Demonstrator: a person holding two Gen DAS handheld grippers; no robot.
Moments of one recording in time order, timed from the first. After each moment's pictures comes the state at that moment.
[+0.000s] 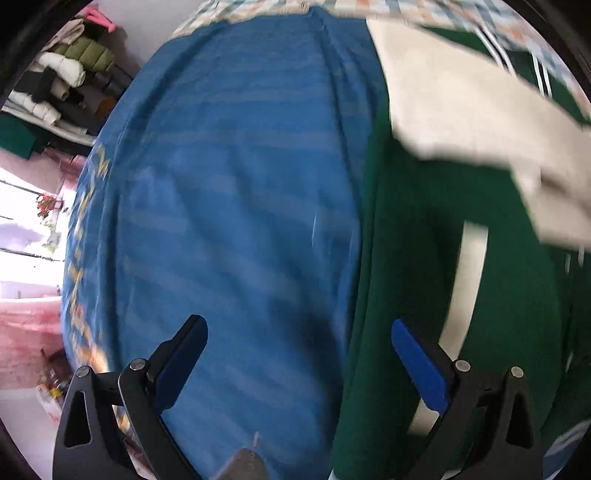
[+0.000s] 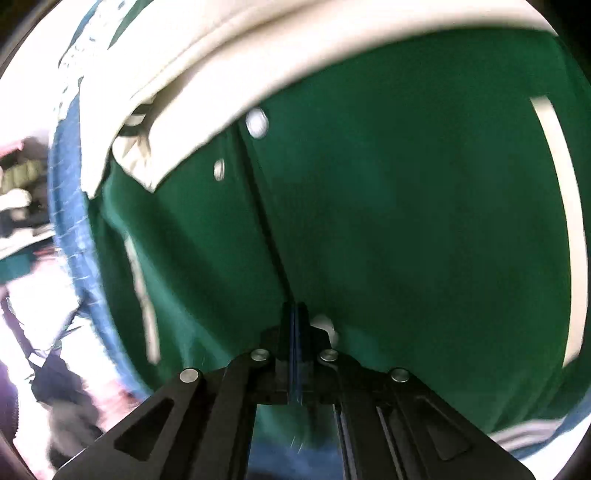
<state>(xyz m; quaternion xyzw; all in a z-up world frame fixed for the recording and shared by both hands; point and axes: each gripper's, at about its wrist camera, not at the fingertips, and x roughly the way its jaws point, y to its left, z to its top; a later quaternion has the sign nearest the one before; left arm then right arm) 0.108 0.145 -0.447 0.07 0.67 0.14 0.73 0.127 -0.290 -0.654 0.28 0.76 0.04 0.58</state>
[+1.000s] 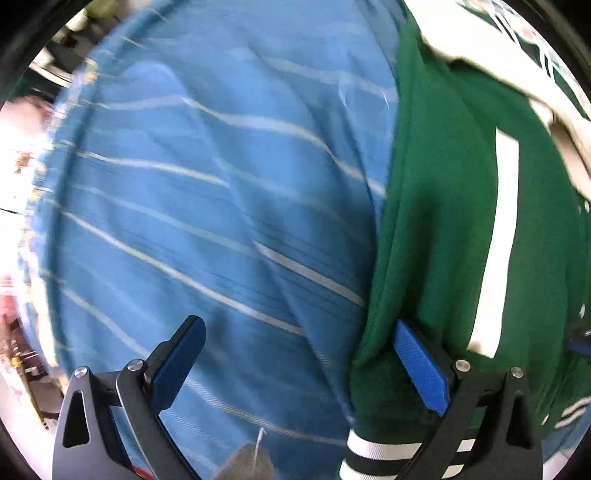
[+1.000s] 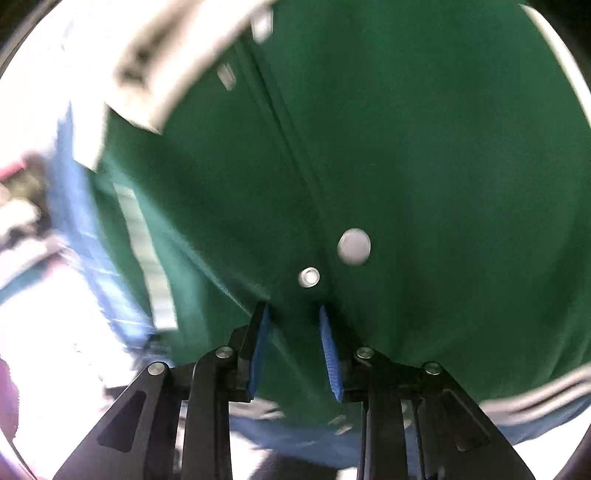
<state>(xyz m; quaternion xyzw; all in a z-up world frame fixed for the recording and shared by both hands) 0.062 0.187 -0.493 -0.02 0.67 0.13 0.73 0.108 -0.230 -0.703 0.26 0.79 0.02 0.55</state>
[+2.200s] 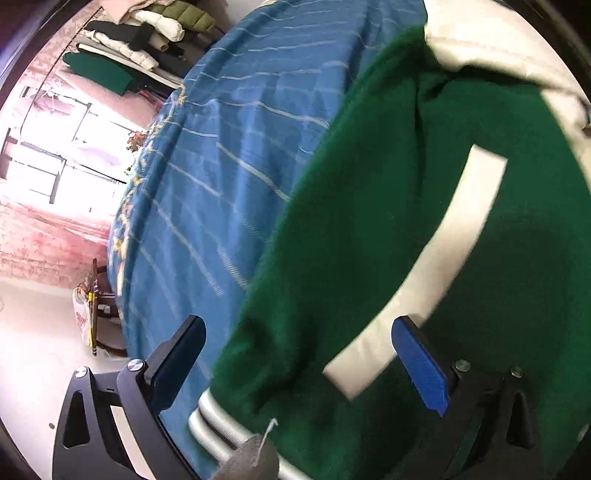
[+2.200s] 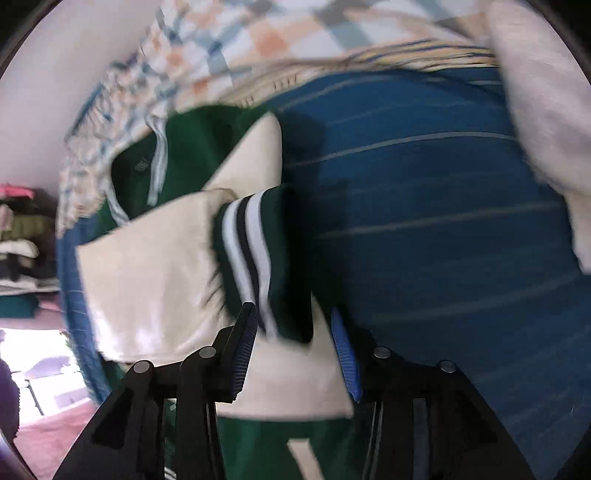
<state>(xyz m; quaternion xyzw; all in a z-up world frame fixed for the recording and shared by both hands) 0.082 0.059 -0.485 0.06 0.63 0.36 0.68 0.305 -0.535 -0.612 0.26 0.65 0.02 0.71</state>
